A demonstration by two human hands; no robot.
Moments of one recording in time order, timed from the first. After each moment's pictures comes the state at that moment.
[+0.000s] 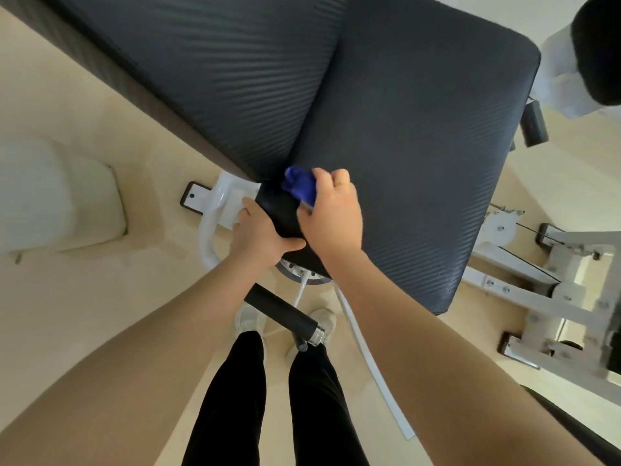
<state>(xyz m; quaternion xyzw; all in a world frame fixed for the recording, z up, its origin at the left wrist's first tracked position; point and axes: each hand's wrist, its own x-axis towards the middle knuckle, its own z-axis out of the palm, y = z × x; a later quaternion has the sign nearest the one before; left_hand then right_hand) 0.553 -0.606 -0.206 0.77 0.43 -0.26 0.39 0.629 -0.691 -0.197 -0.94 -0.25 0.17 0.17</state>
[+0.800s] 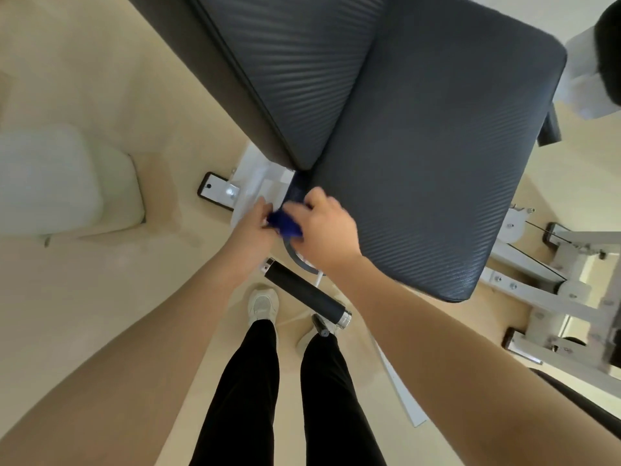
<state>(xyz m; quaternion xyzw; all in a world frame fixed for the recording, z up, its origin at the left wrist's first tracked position) 0.495 -0.569 -0.196 0.62 0.43 -0.18 0.63 0.576 -0.675 -0.193 -0.87 -0.44 0.19 0.07</state>
